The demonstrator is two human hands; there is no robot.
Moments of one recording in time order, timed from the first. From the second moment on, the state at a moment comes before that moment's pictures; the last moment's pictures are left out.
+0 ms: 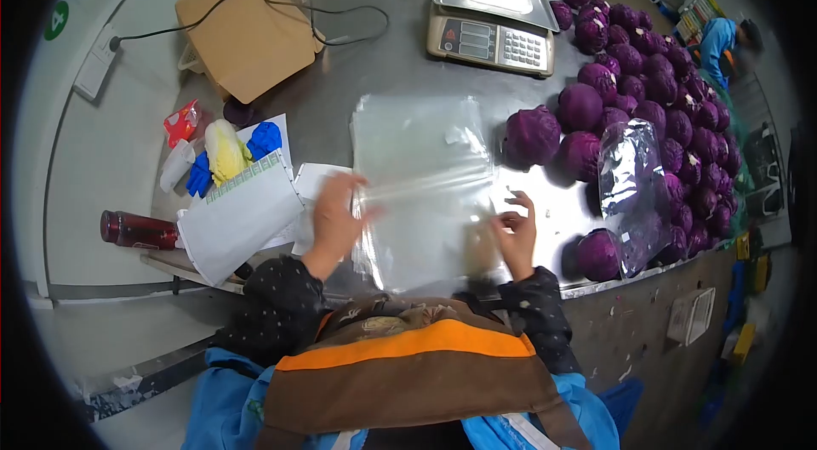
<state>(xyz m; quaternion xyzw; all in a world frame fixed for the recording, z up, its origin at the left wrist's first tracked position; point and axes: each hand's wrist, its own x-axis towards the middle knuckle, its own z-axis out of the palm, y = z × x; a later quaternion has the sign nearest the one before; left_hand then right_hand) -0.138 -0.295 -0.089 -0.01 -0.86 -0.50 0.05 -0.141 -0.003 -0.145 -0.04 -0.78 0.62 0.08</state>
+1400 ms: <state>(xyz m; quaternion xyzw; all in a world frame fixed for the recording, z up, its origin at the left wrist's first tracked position) -0.226 -0.364 -0.096 0.13 -0.77 -0.62 0.09 -0.109 -0.060 -0.090 0.36 -0.87 0.34 0.08</state>
